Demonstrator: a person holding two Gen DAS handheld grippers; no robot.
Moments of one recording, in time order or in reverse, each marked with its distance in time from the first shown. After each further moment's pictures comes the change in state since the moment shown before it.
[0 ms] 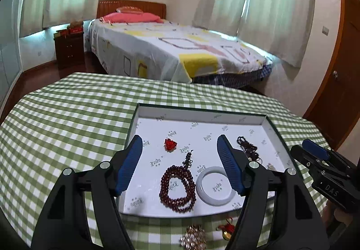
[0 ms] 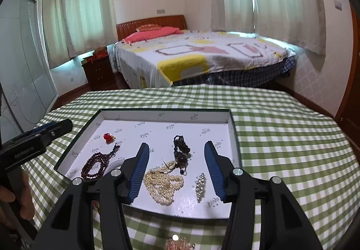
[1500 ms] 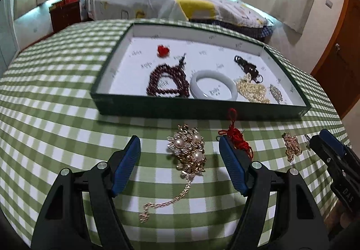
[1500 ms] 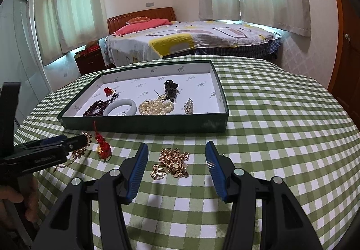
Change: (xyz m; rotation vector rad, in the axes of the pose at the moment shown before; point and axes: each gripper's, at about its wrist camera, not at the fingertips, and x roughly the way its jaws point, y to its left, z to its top) left arm 0.014 -0.014 -0.107 0.012 0.281 -0.001; right arm -0.042 -0.006 -0.097 0.053 0.056 -0.046
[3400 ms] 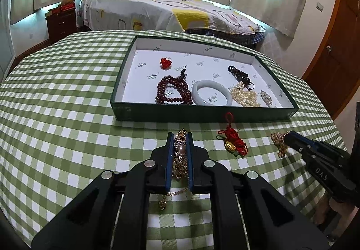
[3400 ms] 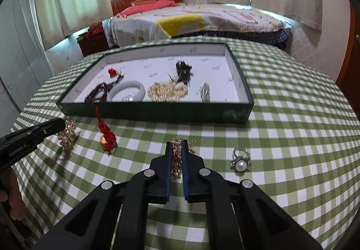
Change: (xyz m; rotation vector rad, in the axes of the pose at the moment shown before) left arm -0.037 0.016 -0.002 0.026 -0.072 -0.036; right arm 0.020 0.019 0.006 -0.035 0.115 0.022
